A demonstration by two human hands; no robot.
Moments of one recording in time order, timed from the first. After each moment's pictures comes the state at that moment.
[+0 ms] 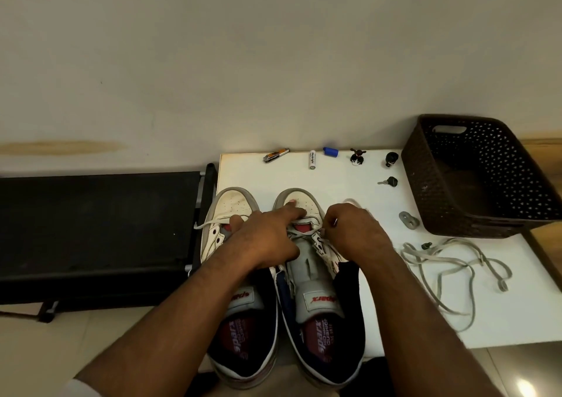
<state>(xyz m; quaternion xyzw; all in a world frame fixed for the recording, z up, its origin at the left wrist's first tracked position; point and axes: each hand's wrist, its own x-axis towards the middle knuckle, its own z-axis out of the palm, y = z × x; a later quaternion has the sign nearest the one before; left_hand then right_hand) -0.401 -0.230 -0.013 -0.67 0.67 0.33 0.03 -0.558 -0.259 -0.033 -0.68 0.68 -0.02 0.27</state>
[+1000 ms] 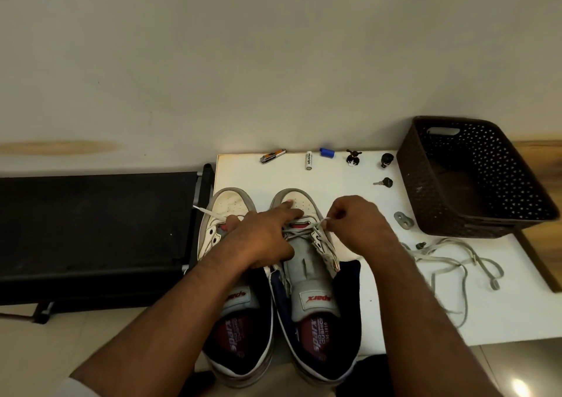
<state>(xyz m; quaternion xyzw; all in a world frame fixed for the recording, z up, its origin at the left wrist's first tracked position) -0.400 -0.229 -0.008 -0.65 0.68 0.34 0.04 -0.571 -0.264 -0.025 -0.66 0.69 -0.08 0.29</state>
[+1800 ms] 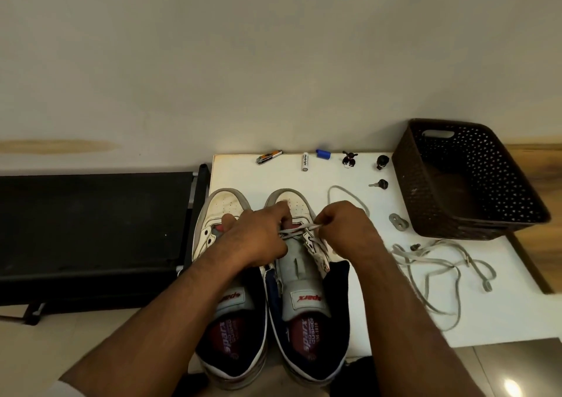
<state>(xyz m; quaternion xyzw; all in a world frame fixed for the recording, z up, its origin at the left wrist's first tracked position) -0.401 -0.231 -0.014 -0.67 0.67 0.31 -0.03 -0.559 -0.263 -0.026 -0.63 0.70 -0.06 0.33</state>
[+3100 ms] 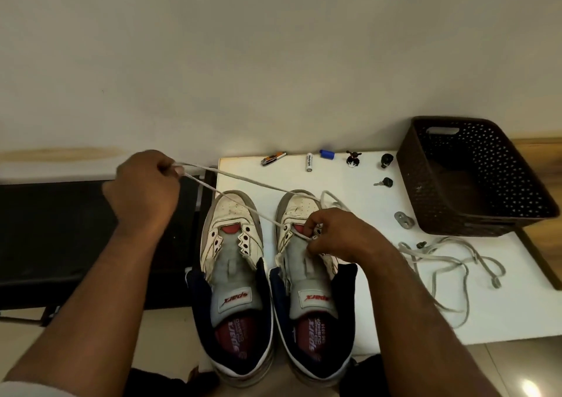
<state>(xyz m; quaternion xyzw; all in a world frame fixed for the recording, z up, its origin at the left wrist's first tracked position) -0.294 -0.240 0.019 -0.84 0.47 0.02 -0.28 -0.559 -0.260 -0.022 -0.70 0.60 -0.01 0.40</state>
